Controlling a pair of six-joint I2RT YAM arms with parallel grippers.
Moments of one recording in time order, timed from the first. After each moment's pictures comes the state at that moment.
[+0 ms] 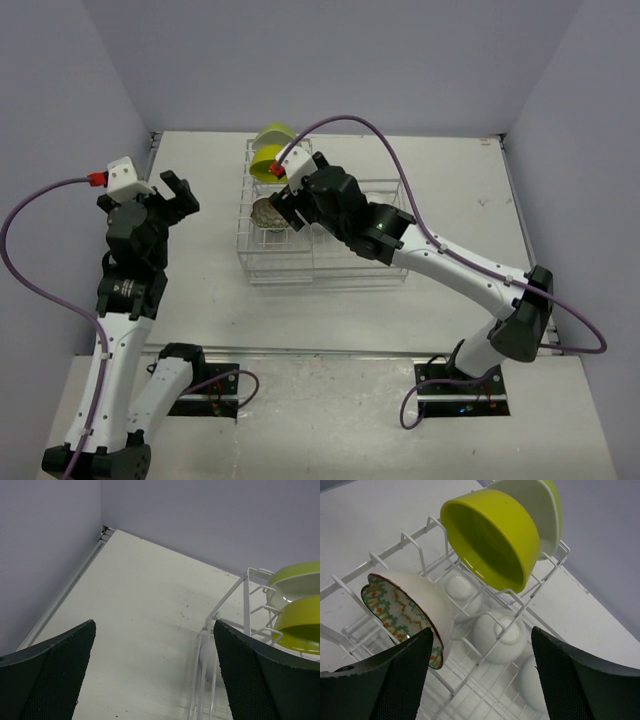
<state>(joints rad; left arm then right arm) -0.09 0.74 0.93 -0.29 -0.33 -0.28 1.00 1.55 1.53 -0.32 0.37 -0.18</state>
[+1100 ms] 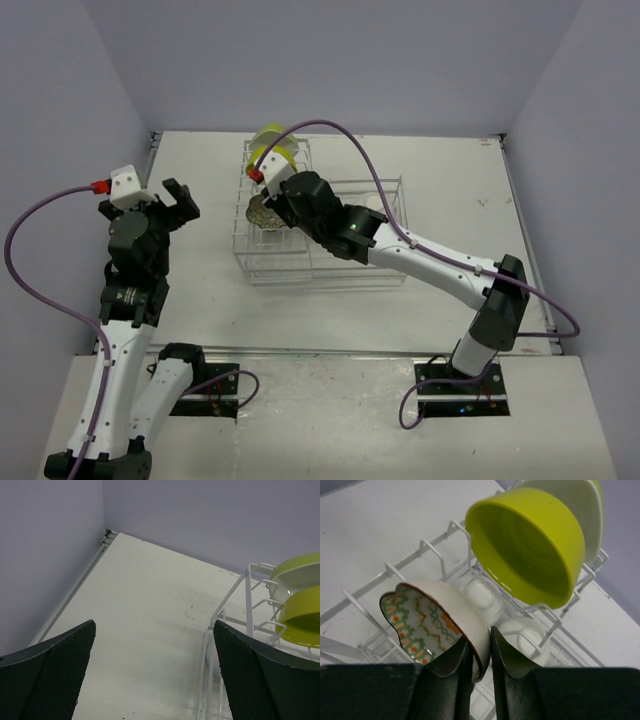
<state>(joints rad) -0.09 0.69 0.86 -0.25 -0.33 -0.24 1.05 1.69 1.61 -0.28 0.36 -0.14</state>
